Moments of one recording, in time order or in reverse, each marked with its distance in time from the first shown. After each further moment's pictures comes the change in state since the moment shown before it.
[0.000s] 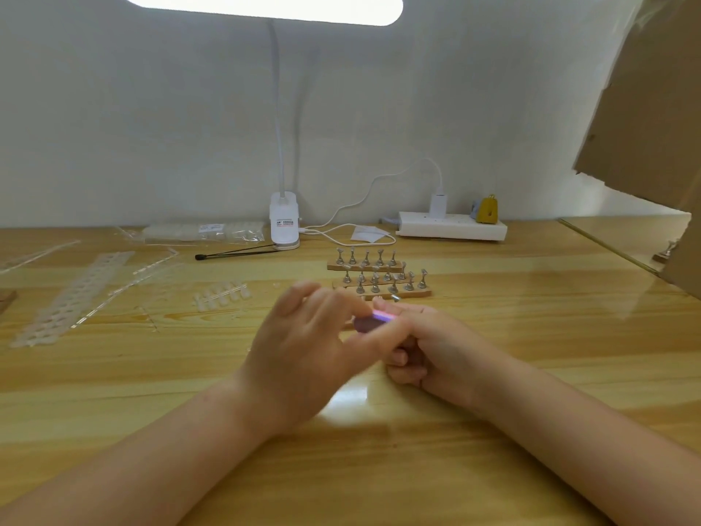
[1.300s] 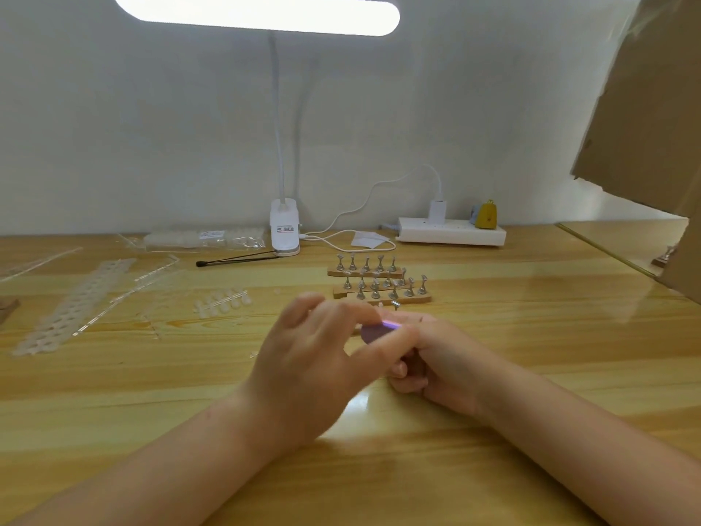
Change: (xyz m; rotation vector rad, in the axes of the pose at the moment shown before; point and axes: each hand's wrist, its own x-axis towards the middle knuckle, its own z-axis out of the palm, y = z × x) left_hand 0.000 0.004 -0.001 -0.081 0.017 -0.058; right_hand 0.000 0.002 -0.003 -0.040 -0.031 -0.007
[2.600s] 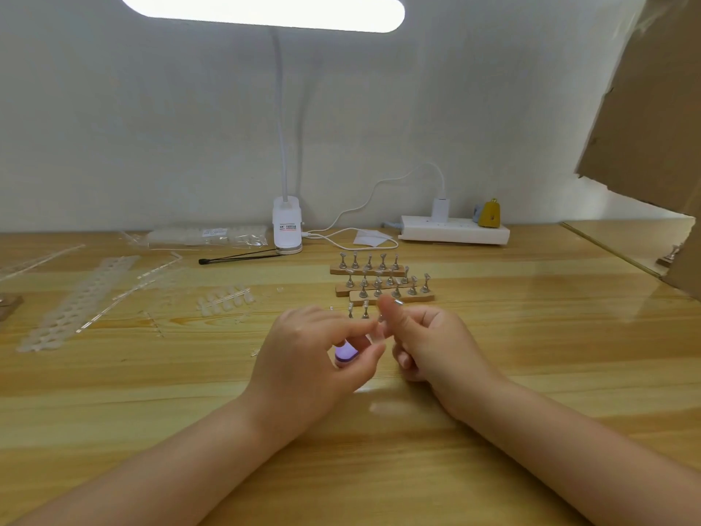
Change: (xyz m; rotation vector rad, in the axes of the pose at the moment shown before) left_hand -0.005 0.006 -0.002 -0.518 -0.152 -0.544; right_hand 0.002 0.011 0.006 -0.253 0.378 -0.223
